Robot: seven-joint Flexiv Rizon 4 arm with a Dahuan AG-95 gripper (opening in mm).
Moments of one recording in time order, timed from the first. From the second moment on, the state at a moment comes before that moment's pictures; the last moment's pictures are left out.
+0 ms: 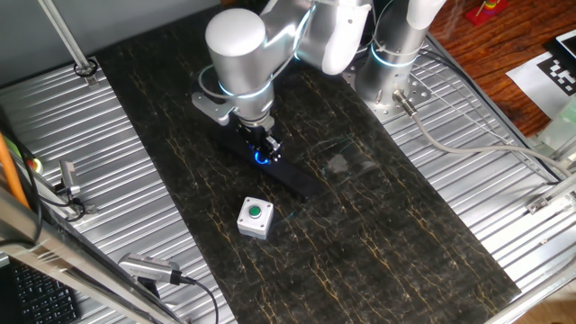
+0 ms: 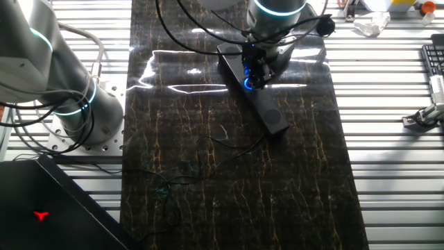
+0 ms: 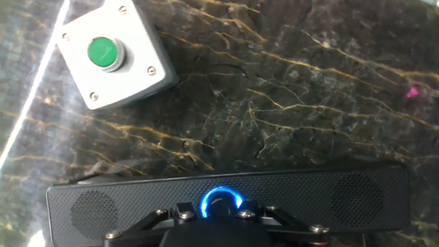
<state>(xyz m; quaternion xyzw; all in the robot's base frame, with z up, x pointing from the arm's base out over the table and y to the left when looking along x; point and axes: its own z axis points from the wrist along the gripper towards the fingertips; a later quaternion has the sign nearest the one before) 0.438 0.085 0.073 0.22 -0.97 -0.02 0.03</state>
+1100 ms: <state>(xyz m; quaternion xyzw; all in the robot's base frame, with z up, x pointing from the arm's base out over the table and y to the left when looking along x) 0.436 0.078 0.075 0.51 -0.86 -0.01 0.03</state>
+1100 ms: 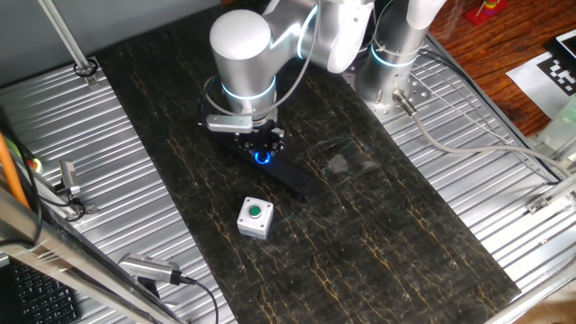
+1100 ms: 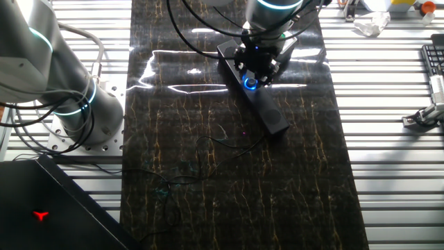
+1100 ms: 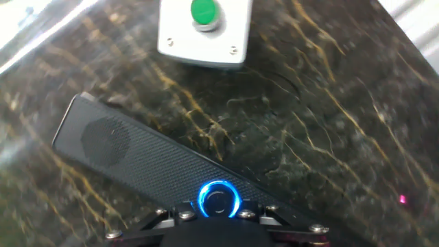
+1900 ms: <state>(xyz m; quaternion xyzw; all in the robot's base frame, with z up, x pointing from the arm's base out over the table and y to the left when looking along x) 0.436 0.078 0.069 0.55 -0.83 -0.01 0.02</state>
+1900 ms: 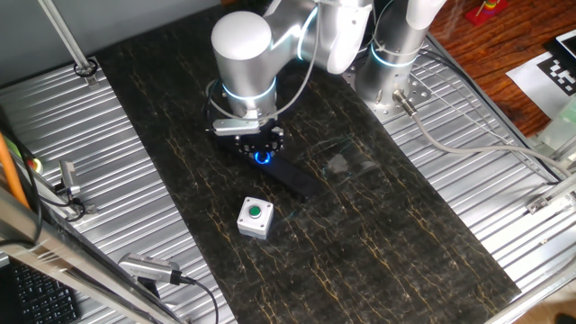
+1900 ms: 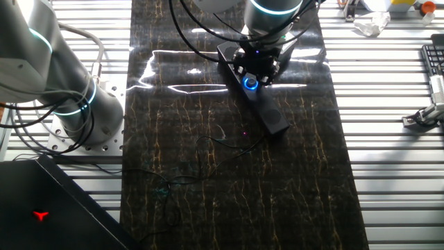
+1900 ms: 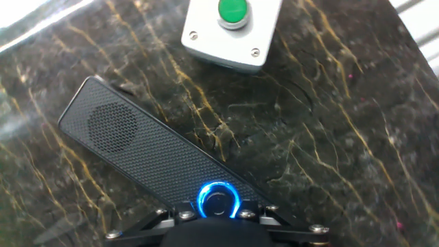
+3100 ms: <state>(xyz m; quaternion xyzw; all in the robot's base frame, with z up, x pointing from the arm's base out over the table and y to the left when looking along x) 0.435 0.077 0.068 0.63 -0.78 -0.01 0.02</state>
